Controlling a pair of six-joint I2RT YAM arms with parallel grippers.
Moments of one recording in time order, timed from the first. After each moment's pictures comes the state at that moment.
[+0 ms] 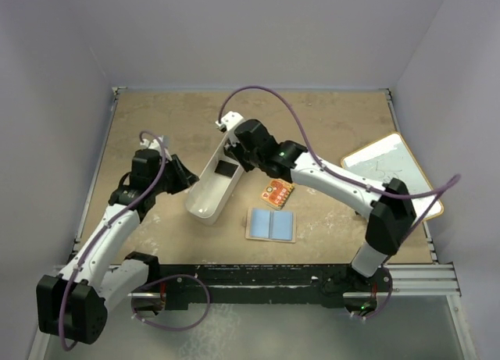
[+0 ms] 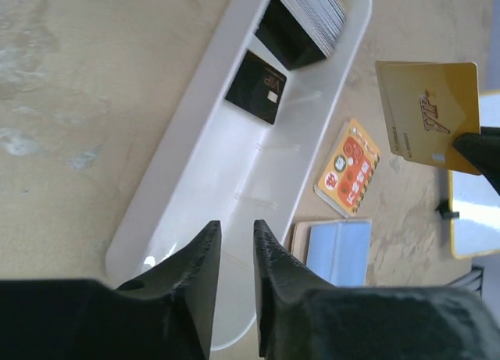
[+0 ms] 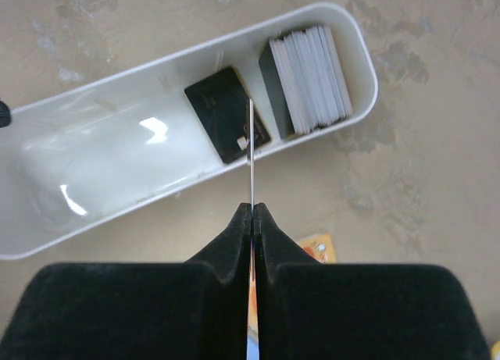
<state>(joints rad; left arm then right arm) -0.17 0.95 0.65 -0.34 0.24 -0.63 0.89 1.71 1.49 -0.45 0.25 -0.07</state>
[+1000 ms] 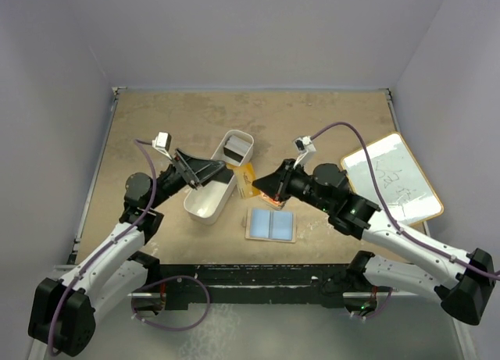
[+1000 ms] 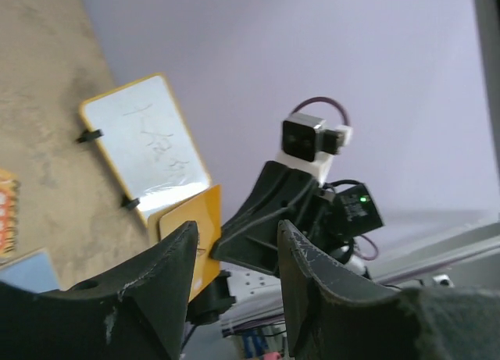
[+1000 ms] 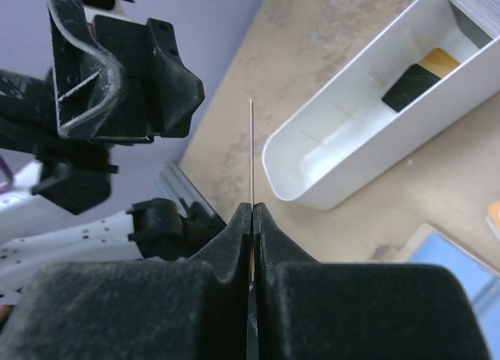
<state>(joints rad) -0.36 0.84 0.41 0.61 0.54 -1.34 0.87 0.96 0.76 -0.01 -0.05 0.73</state>
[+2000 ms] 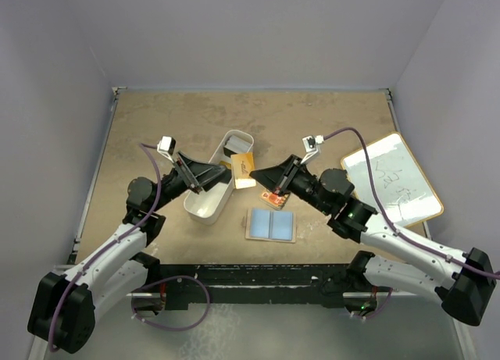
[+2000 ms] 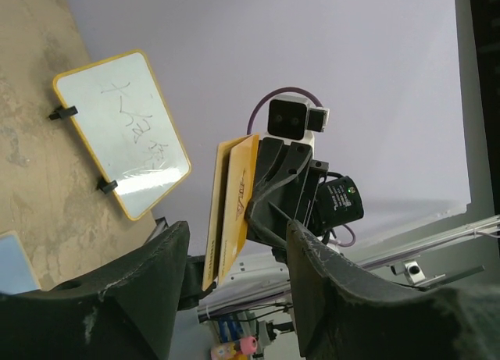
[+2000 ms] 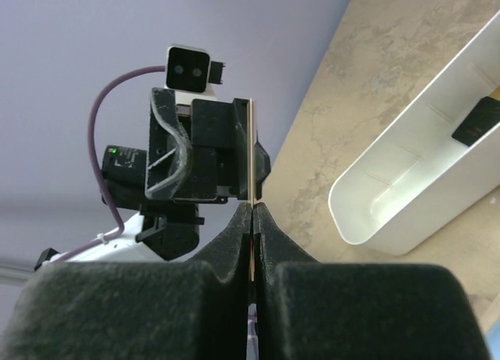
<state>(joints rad) -0.37 0.88 0.35 0.81 0.57 -1.48 0.87 0.94 0.66 0.28 0.00 0.98</state>
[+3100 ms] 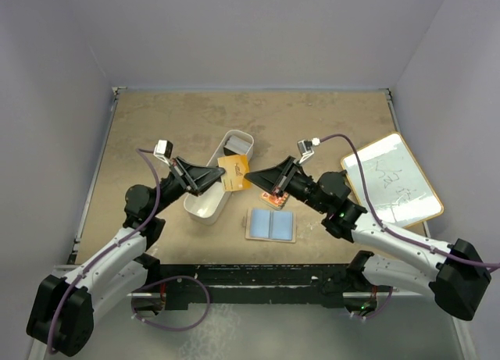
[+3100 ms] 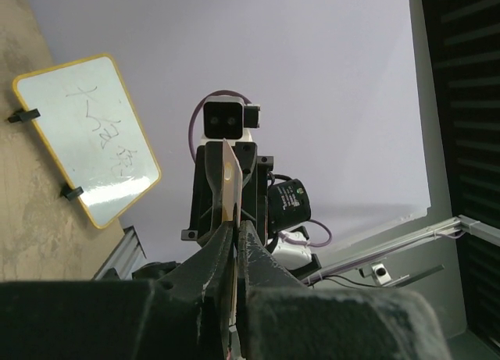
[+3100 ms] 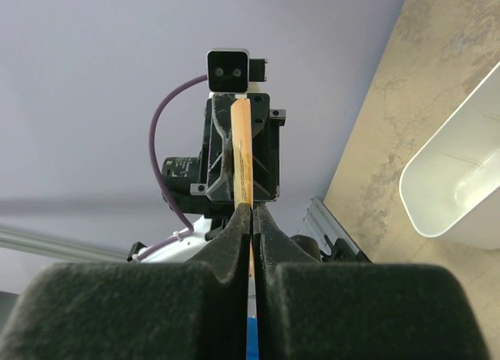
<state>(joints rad) -0.39 0.85 0.30 0.92 0.54 -1.60 0.84 1.02 0.57 0.55 -0.13 1.24</state>
